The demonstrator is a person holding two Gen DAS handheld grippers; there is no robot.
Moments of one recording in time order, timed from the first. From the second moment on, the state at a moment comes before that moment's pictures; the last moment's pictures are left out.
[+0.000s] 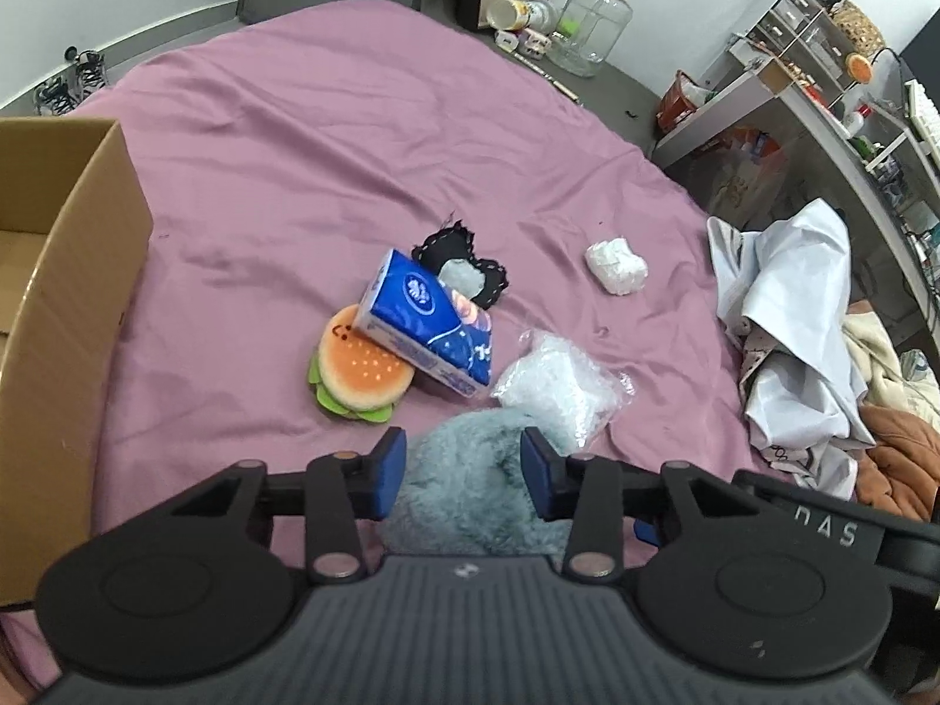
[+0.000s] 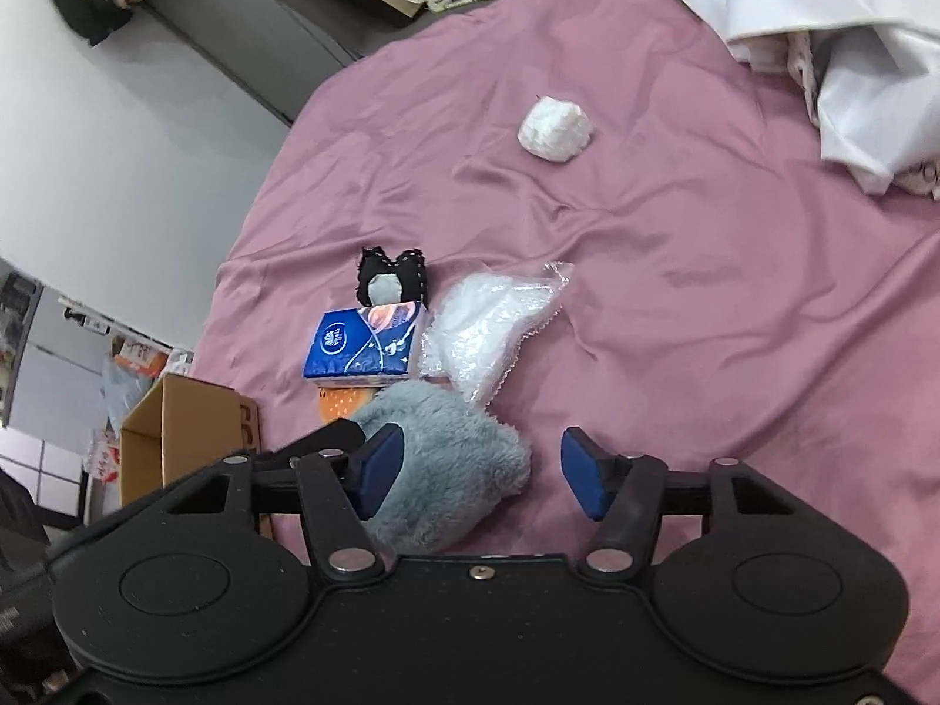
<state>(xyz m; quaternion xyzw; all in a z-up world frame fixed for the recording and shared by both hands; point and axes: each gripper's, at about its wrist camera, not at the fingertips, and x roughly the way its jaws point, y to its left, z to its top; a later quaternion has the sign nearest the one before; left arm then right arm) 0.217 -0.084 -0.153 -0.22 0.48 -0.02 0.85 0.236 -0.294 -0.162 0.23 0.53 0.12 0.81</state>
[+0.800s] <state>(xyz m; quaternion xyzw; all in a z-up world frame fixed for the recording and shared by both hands) 0.210 -0.071 -0.146 -0.27 0.47 0.00 0.84 0.229 -0.280 -0.161 0.28 0.50 0.16 0.80</state>
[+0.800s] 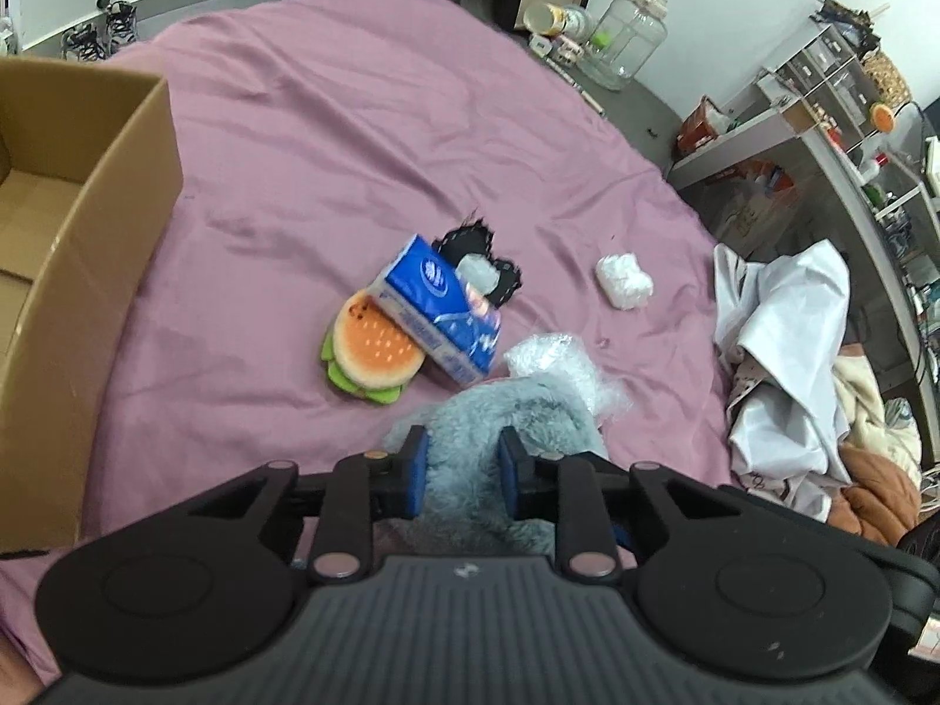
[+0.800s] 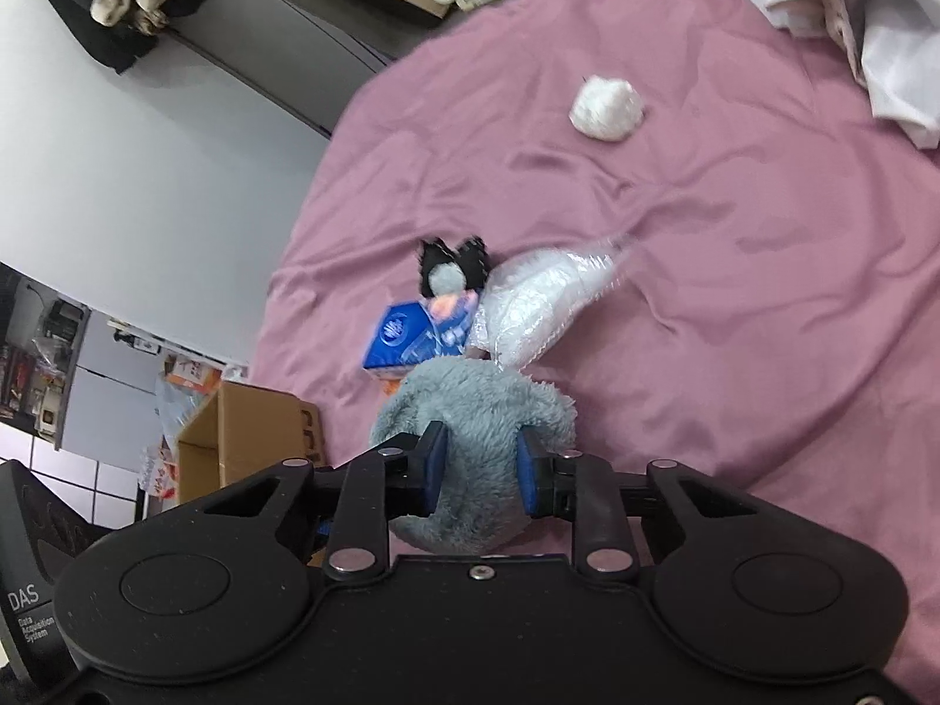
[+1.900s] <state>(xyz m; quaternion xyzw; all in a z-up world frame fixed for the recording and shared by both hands) 0.184 0.022 -0.067 -0.24 0.39 0.04 0.89 0.222 -0.191 -0.119 0.32 0.40 0.28 0.81</state>
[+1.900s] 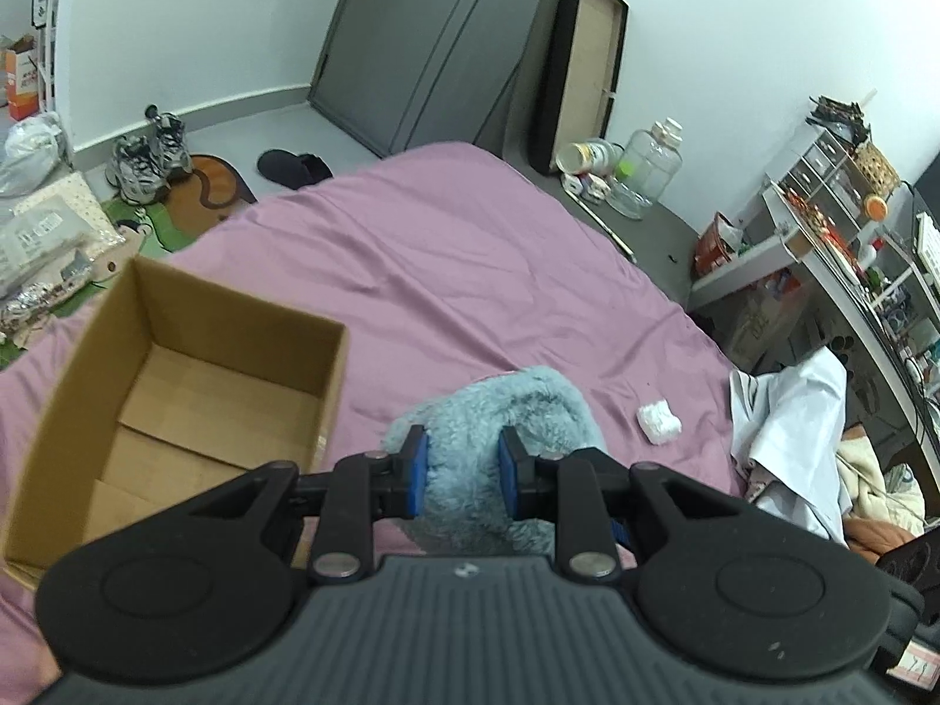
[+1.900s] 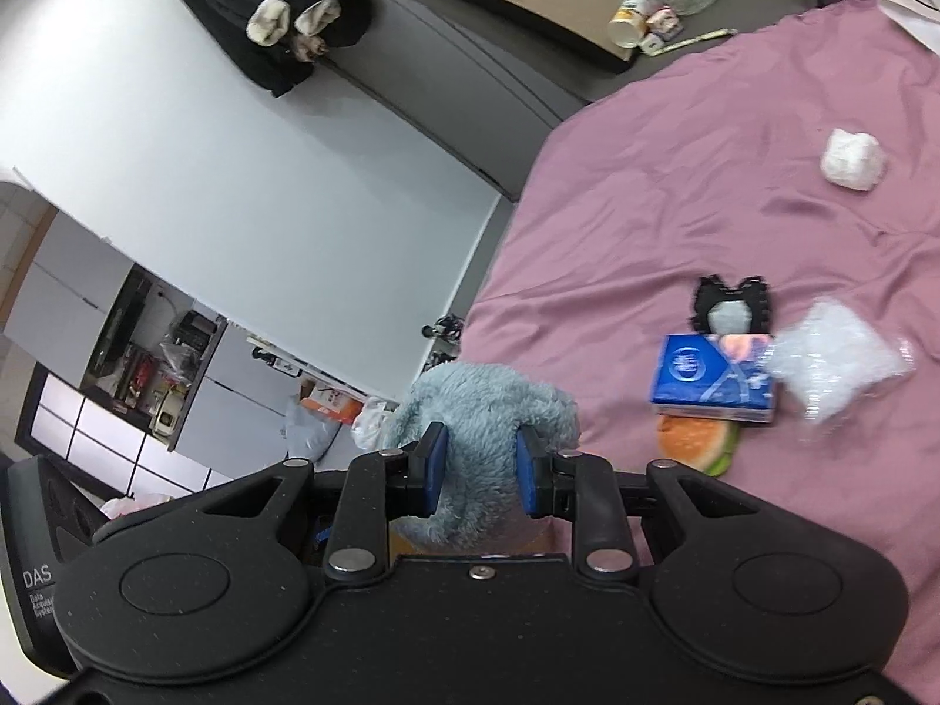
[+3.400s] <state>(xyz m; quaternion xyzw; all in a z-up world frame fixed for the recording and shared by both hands) 0.194 0.179 -0.123 -0.27 0.41 0.12 0.86 0.227 -0.040 -0.141 0.26 0.44 0.32 0.80</state>
